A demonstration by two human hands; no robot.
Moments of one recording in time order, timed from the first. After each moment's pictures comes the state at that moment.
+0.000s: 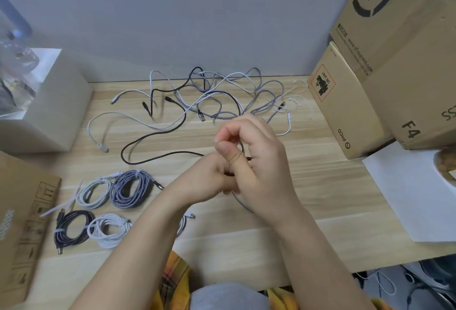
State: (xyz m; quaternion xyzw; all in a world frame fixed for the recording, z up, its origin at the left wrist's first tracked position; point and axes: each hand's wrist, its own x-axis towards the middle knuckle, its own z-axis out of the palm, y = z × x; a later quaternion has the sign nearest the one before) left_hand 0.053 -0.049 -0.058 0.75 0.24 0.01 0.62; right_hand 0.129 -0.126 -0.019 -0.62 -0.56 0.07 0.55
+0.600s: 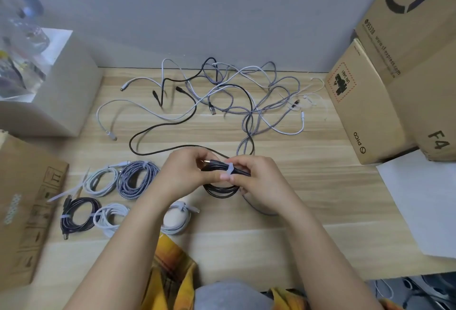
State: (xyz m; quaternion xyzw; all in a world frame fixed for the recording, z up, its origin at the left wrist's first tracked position) left_hand 0.018 -0.016 -0.092 0.76 0.41 0.06 0.50; right_hand 0.158 -0.116 -0.097 -0.71 -0.46 0.41 0.35
